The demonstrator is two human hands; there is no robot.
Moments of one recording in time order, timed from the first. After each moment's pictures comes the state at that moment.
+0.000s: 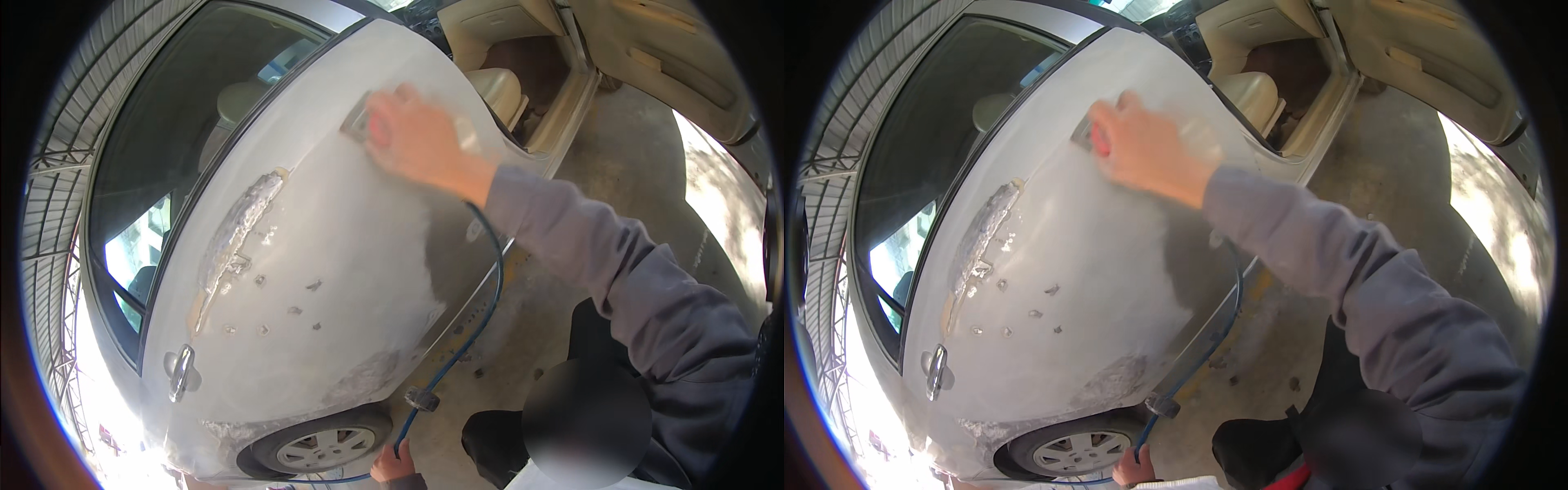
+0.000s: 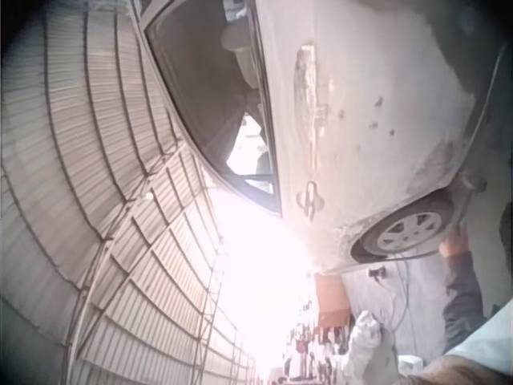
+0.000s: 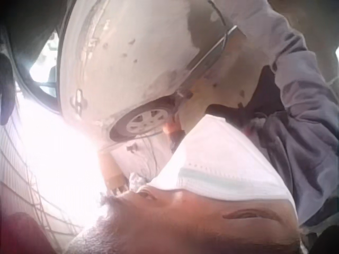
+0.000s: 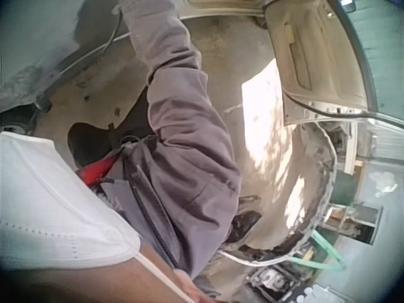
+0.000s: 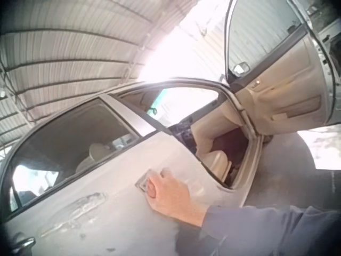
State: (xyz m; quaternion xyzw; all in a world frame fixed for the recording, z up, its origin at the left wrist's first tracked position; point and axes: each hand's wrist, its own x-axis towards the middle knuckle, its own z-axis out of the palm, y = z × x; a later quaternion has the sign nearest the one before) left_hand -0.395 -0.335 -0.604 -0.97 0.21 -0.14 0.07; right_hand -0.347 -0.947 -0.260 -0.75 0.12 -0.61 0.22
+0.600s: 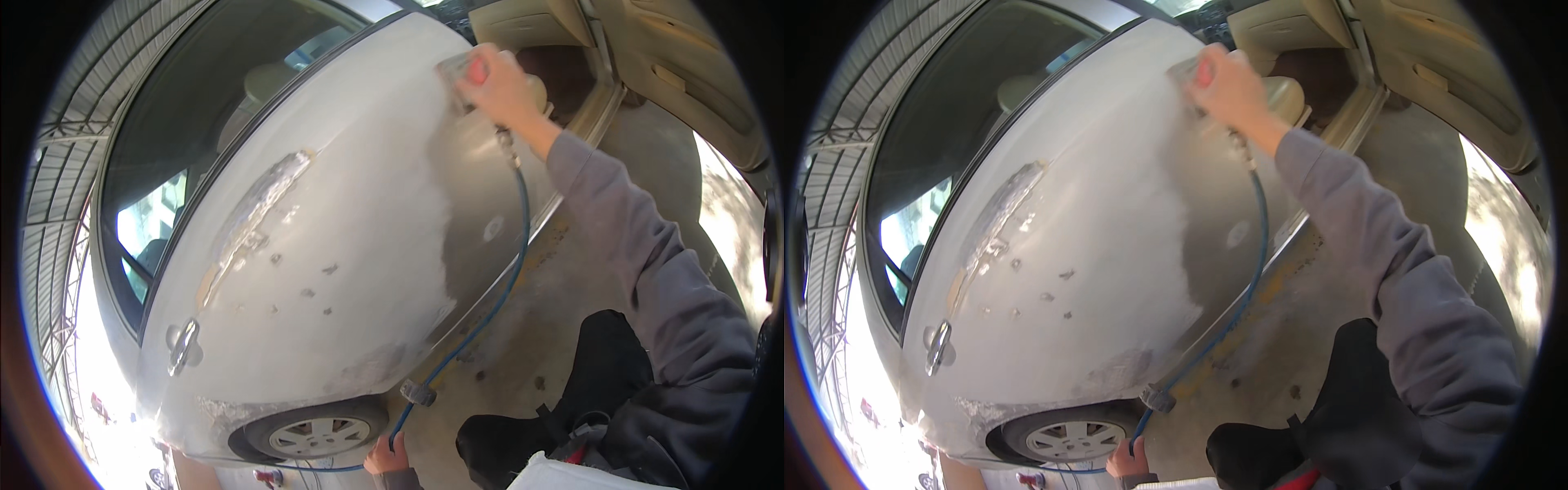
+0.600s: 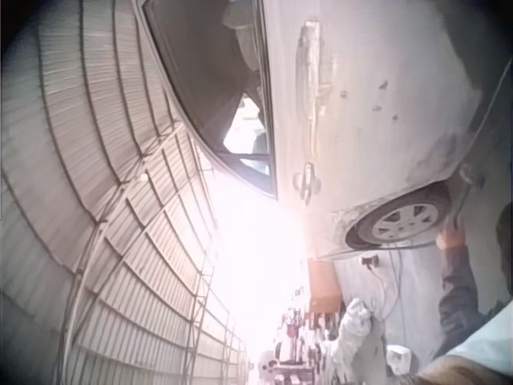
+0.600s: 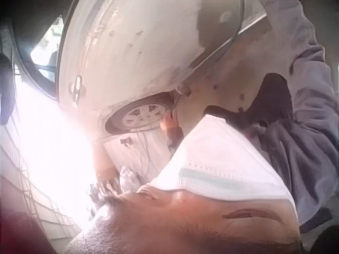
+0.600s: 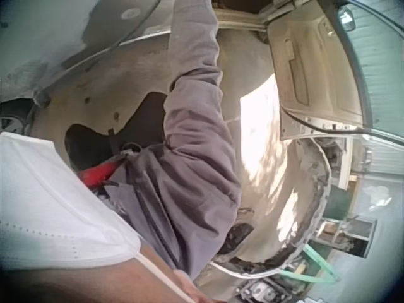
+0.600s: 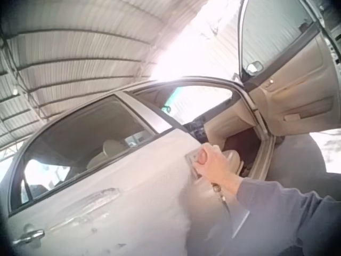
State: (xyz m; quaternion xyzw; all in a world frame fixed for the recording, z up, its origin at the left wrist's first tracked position) left_hand -0.422 -0.402 -0.528 -0.96 0.16 -0.20 -0.09; right_hand -0.358 -1.057 -0.274 -0.70 0.22 -0.65 0.22
